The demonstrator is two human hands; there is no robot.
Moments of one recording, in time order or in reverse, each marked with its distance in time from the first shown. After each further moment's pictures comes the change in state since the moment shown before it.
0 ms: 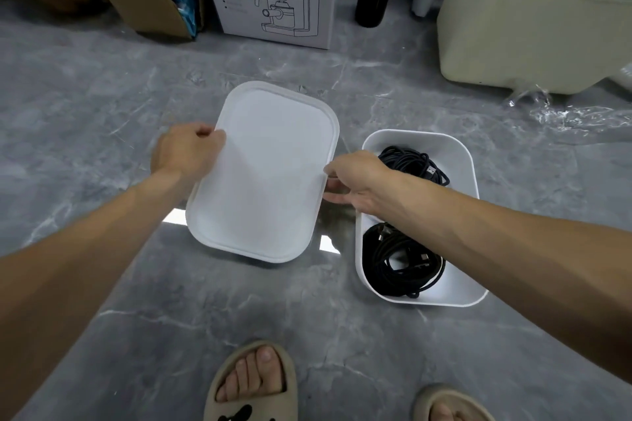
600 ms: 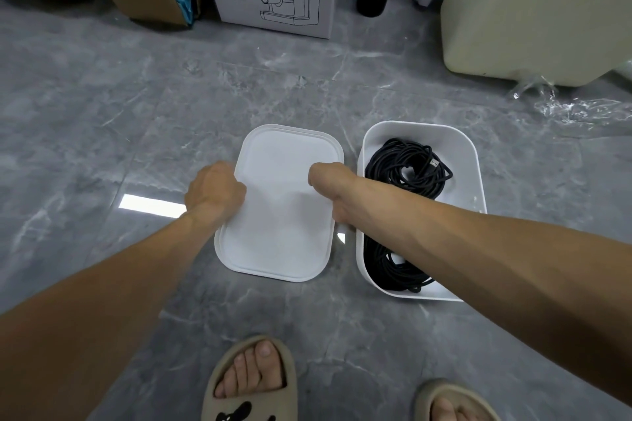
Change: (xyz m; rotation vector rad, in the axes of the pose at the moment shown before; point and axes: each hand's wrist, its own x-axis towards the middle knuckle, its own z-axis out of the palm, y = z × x) left_hand -0.021 -0.033 0.058 0.317 -0.154 -0.045; right_hand -0.002 0.013 0.023 -0.264 -0.012 0.090
